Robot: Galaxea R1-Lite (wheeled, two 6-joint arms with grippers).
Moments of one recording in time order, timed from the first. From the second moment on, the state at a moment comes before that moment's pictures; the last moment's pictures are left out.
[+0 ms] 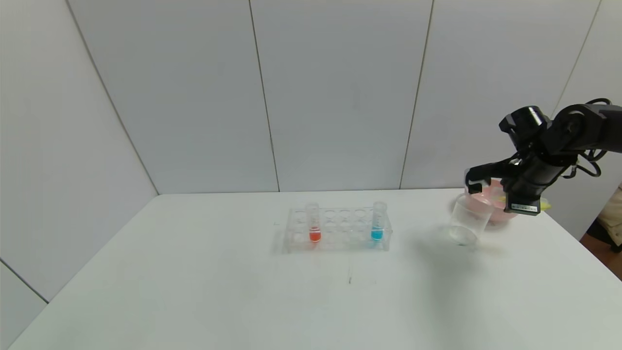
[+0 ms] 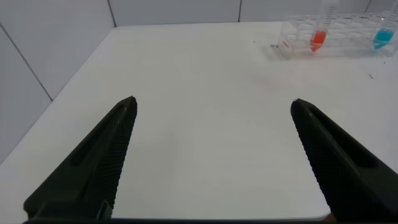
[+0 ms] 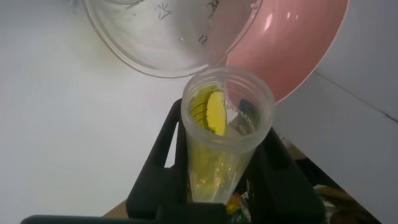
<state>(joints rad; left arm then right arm) 0.00 0.00 0.00 0.00 0.00 0.00 0.01 2.21 -2.00 0.83 -0.28 -1.21</state>
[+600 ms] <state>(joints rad) 0.00 0.00 0.00 0.00 0.00 0.00 0.04 2.22 -2.00 0.79 -0.38 -1.24</state>
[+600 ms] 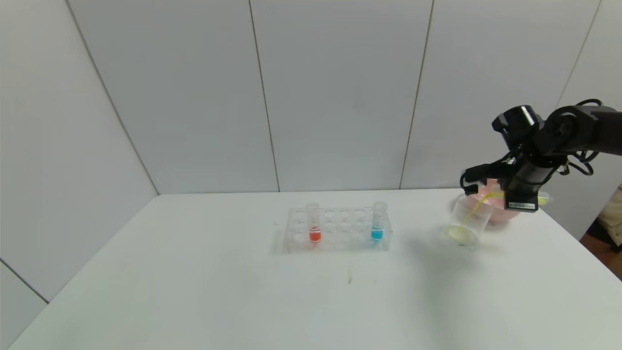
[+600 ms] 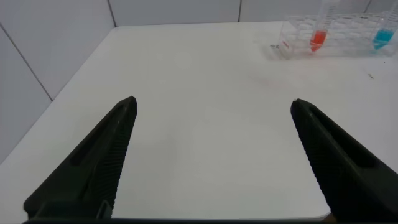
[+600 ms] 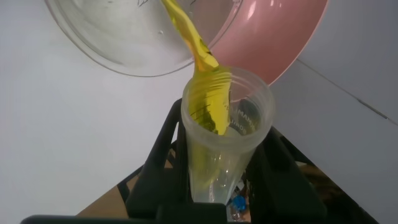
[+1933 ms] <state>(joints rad) 0.00 0.00 0.00 0.00 0.00 0.00 0.09 2.21 -2.00 0.76 -0.65 -1.34</state>
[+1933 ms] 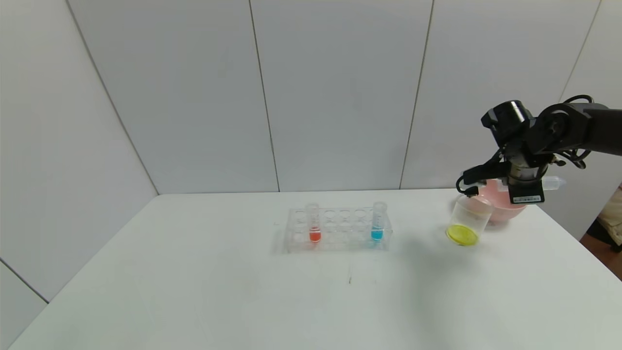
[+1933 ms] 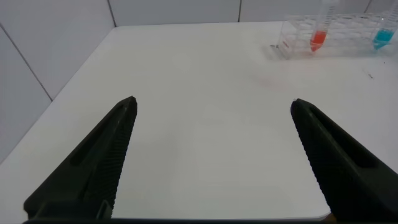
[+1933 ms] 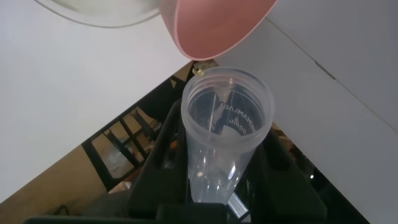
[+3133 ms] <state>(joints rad) 0.00 0.00 0.00 0.00 0.00 0.00 -0.14 2.11 -2.00 0.50 0.21 -0.63</state>
